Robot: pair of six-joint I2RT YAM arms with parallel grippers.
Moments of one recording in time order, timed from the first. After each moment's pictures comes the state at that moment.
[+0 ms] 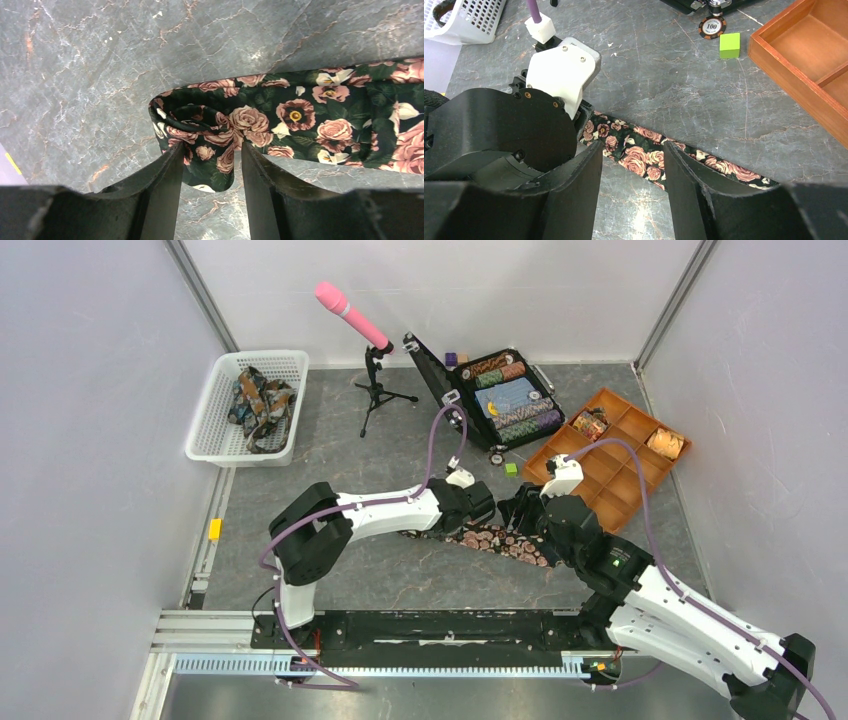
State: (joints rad) left arm -1.07 1.90 1.32 -0.86 -0.63 -0.55; right arm 0.84 0.69 0.57 -0.30 0.40 0.60
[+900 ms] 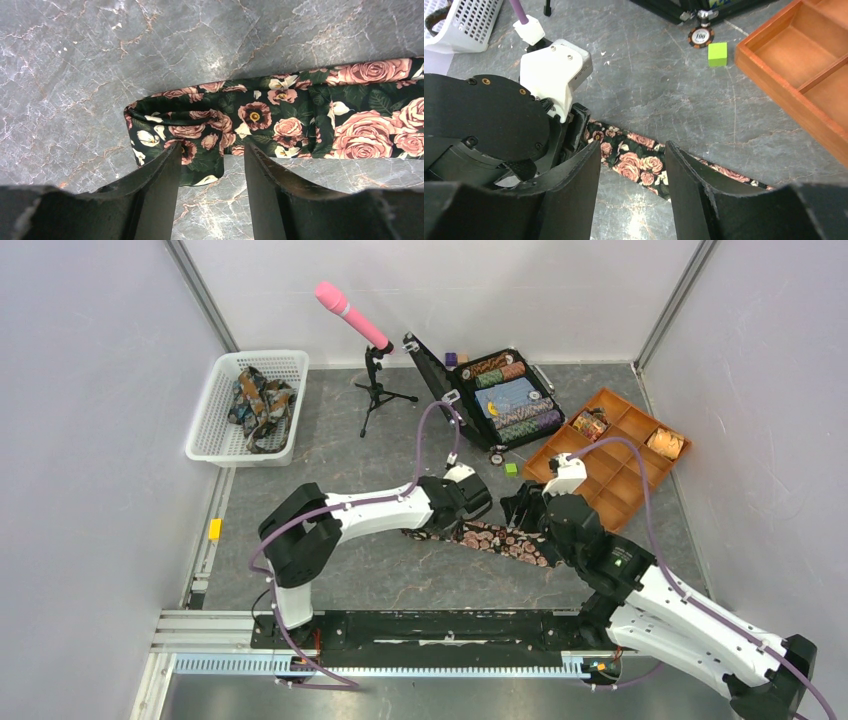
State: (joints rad) left arm -1.05 1.86 1.29 -0.73 -0.49 -0.55; right arm 0.84 0.68 0.58 -0.31 0.43 0.59
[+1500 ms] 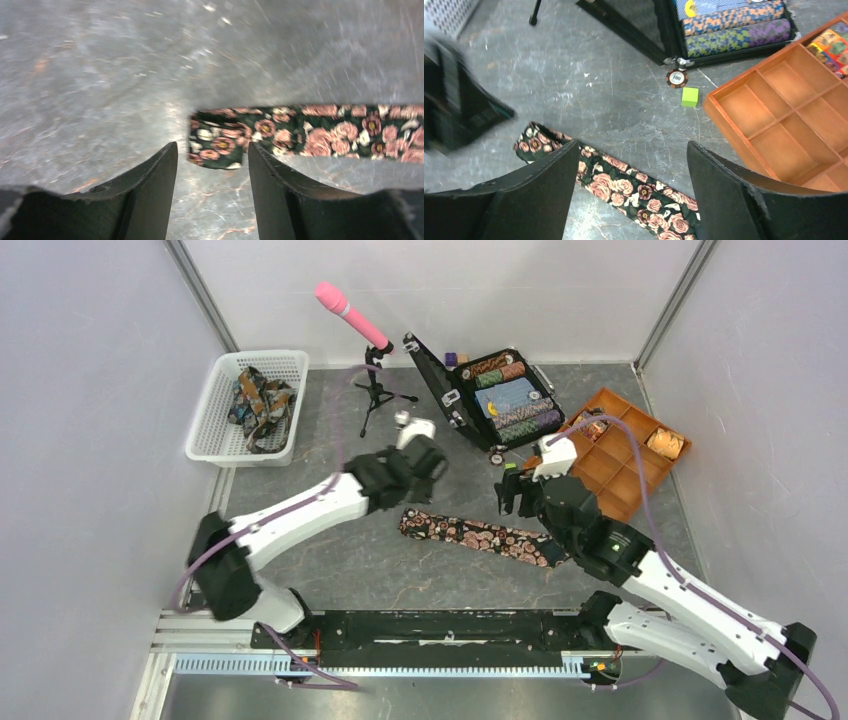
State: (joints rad) left arm -0.95 1.57 1.28 -0.73 -0.46 -0.55; right arm 0.84 0.76 0.74 -0.33 0.52 0.36
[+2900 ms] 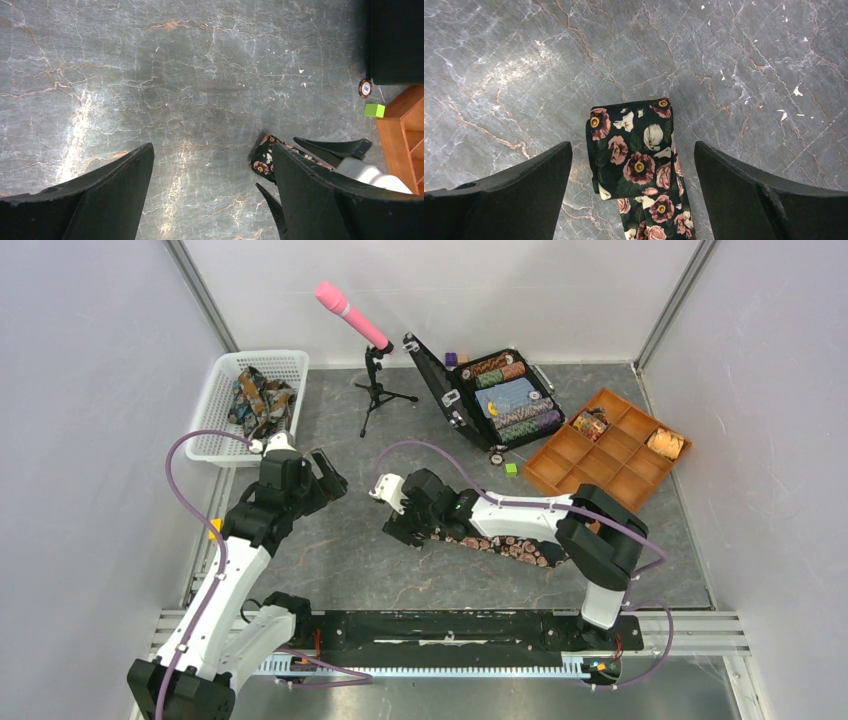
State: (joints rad) left arm -0.24 0.85 0.80 -0.66 -0.13 -0.65; right arm 1.02 1.79 1.09 -0.10 0.04 -0.20
